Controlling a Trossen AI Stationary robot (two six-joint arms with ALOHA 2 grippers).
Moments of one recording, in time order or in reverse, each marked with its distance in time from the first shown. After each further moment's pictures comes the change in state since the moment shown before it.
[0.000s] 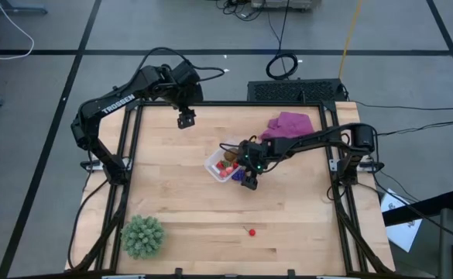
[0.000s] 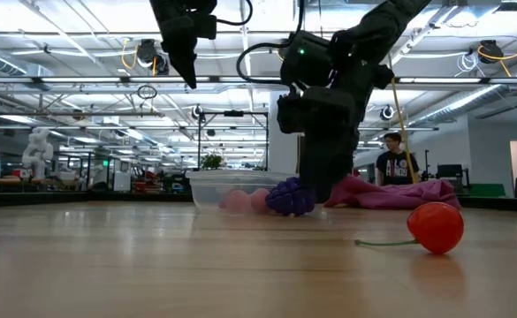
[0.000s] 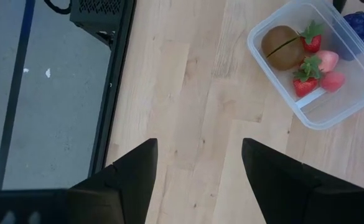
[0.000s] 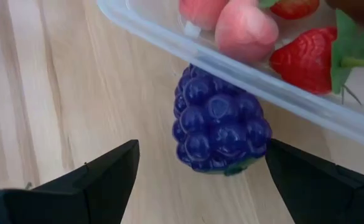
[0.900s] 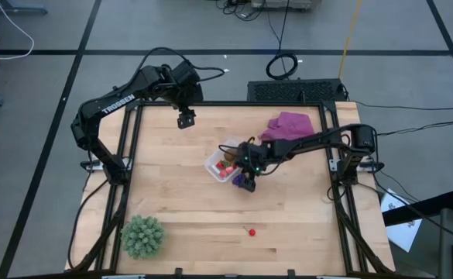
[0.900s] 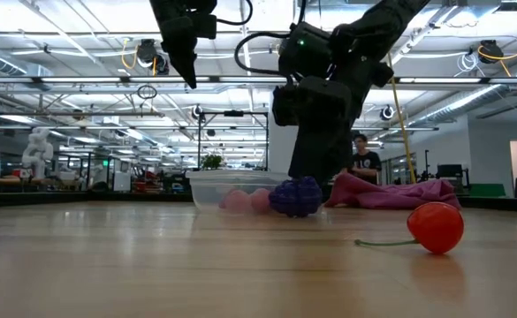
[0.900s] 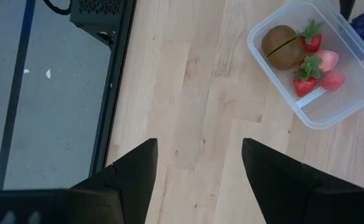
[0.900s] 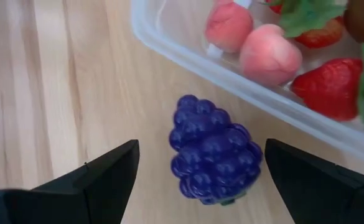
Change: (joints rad) left arm 0.000 0.000 0.000 0.000 0.000 0.004; right arm 0.026 -0.002 0.000 0.059 0.000 0.007
